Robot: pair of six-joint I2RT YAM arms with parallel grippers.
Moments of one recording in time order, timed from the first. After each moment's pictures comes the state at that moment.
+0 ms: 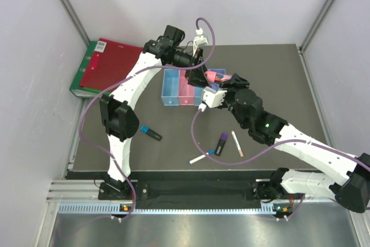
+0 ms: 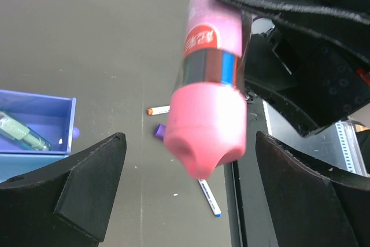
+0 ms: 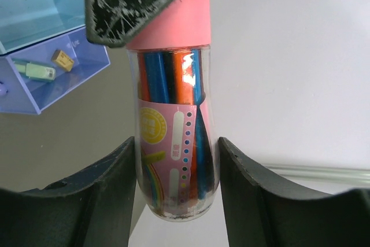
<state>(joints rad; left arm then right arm) -0.47 2.07 2.16 -0.96 1.21 0.31 0.87 1.08 0.90 -0.03 0.53 -1.17</state>
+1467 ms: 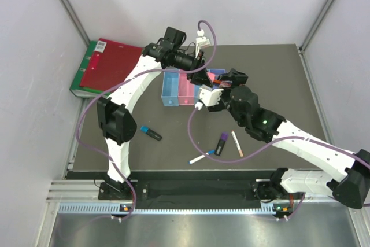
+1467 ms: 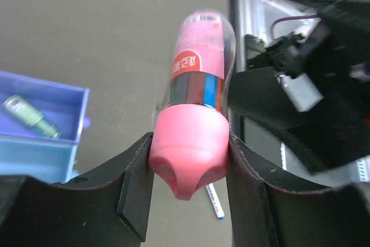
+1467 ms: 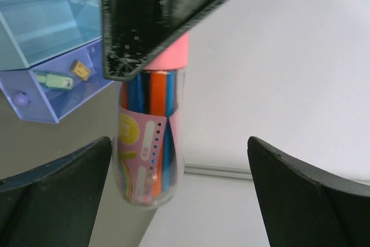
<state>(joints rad) -0.49 2.02 2.08 -0.86 1.12 0.22 0.89 1.12 0.95 -0.06 0.52 -1.14</state>
